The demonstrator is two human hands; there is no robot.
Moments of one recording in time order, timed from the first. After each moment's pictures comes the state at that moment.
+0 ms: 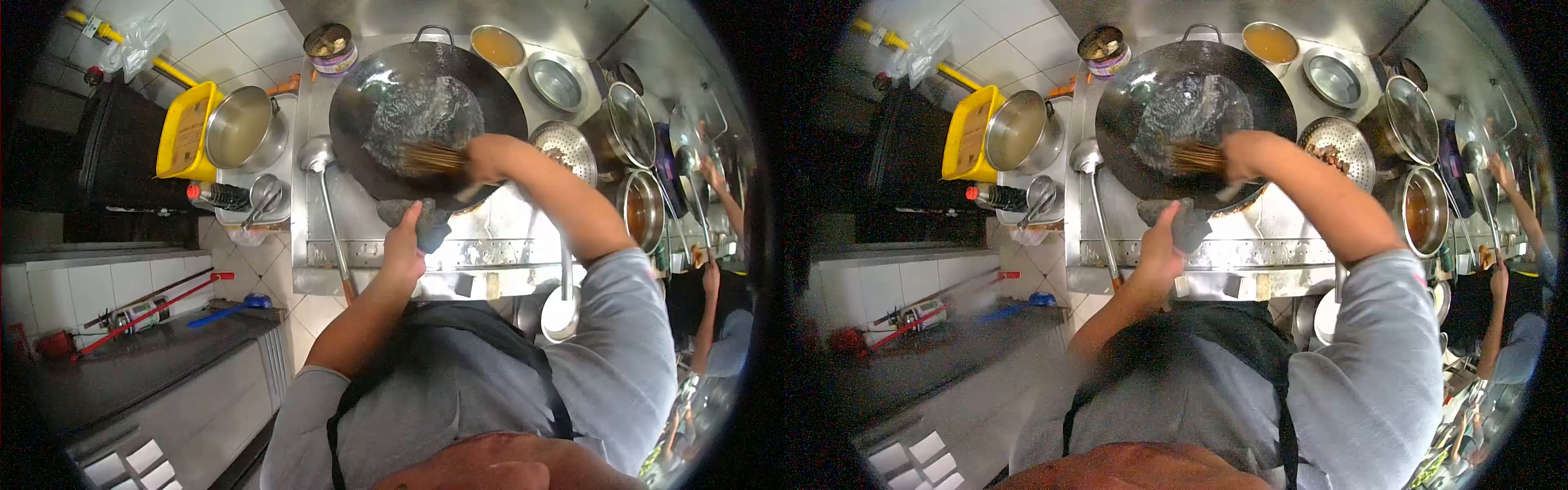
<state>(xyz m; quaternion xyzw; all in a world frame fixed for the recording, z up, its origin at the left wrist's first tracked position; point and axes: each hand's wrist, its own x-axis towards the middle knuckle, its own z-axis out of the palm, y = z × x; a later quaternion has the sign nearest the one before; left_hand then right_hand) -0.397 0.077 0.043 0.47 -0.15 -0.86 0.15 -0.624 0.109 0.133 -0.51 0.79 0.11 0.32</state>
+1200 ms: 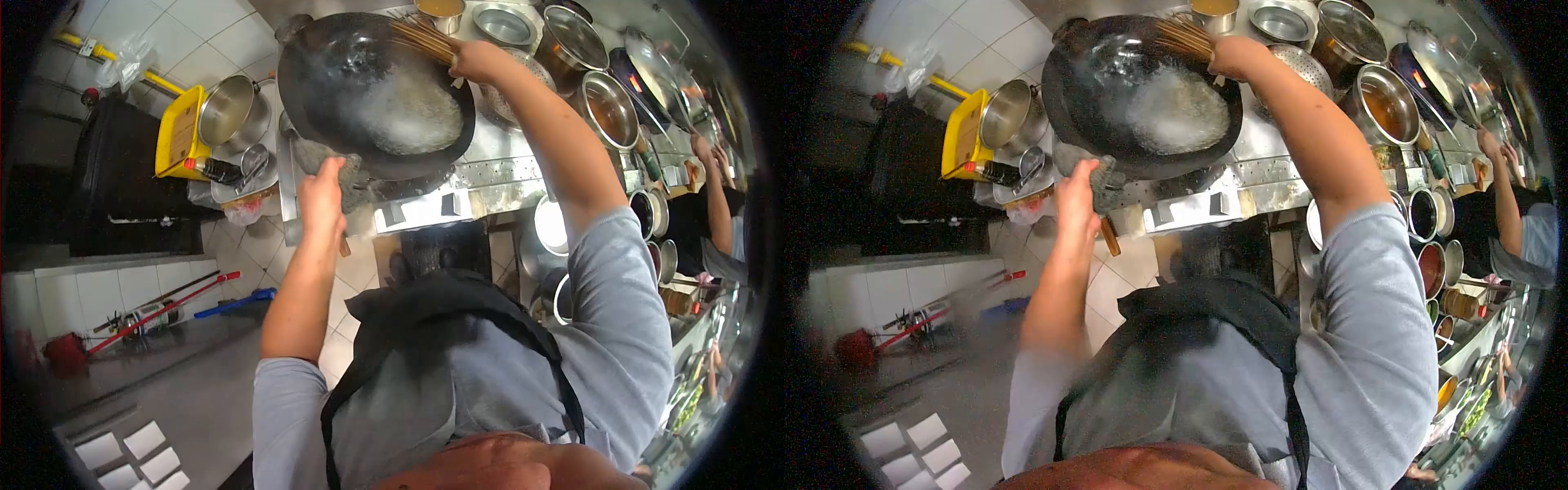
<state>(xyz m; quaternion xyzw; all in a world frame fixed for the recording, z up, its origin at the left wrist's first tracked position) -0.285 0.081 0.121 0.48 -0.47 -0.68 0.28 -0.625 0.207 0.154 -0.43 0.89 -0.06 0.11</state>
